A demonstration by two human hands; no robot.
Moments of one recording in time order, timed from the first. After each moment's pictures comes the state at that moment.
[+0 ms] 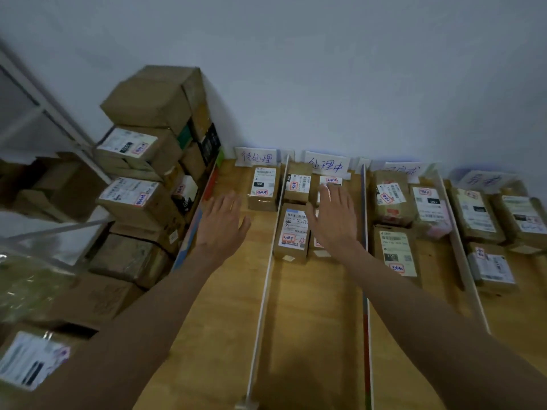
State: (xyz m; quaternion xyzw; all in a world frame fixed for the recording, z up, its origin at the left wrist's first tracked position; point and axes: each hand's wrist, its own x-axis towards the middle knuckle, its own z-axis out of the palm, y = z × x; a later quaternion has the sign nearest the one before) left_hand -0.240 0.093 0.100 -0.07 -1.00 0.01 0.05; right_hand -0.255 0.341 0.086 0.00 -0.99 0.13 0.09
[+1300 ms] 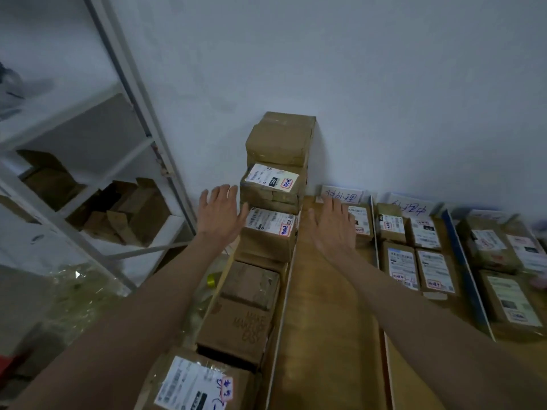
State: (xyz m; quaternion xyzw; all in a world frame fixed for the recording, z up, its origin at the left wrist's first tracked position) left_hand -0.272 -0.241 0.182 0.00 -0.99 -0.02 0.11; right_hand -0.265 -0.003 0.165 -0.01 -0.98 0.17 0.13
